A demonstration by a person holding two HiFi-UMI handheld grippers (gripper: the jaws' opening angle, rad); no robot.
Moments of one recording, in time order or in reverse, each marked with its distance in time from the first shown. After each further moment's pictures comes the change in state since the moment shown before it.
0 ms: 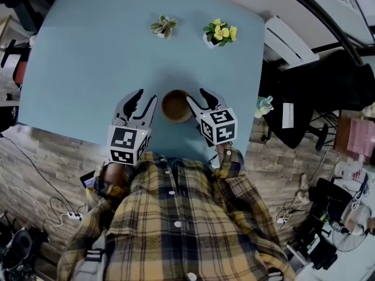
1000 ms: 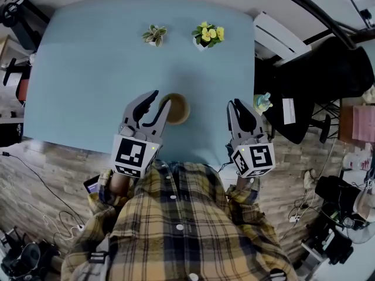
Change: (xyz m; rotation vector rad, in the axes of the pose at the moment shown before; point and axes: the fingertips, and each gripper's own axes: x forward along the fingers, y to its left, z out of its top) left arm -0.017 -0.073 0.078 0.120 -0.165 -0.147; right arm -0.179 -0.032 0.068 -0.077 -0.437 -0.274
